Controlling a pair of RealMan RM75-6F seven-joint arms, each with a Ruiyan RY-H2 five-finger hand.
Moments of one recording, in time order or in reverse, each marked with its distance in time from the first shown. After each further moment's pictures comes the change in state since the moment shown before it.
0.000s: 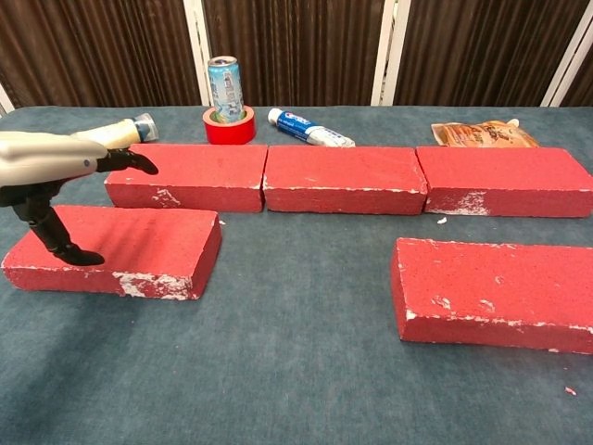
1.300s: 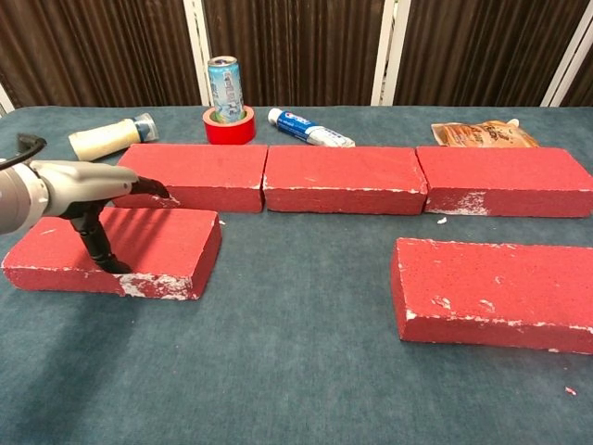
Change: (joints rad) left arm -0.168 -0.130 -0.029 0.224 -0.312 -0.042 -0.008; right arm 0.003 -0.008 0.003 -0.006 0.019 -0.010 -0.027
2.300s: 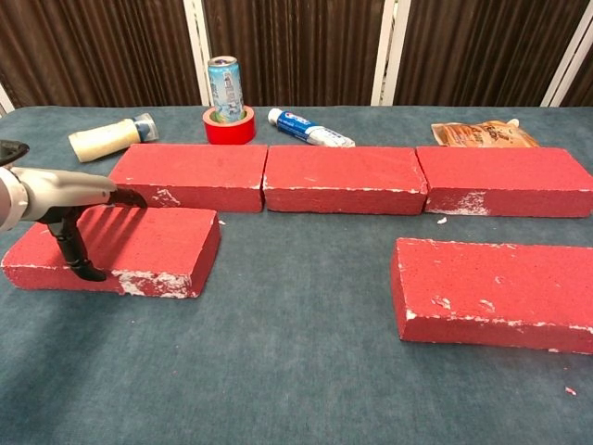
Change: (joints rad) left arm -0.027 0.046 0.036 0.026 -0.085 -0.055 -0.026; right arm 0.000 -0.004 0.000 -0.009 0.011 -0.004 -0.015
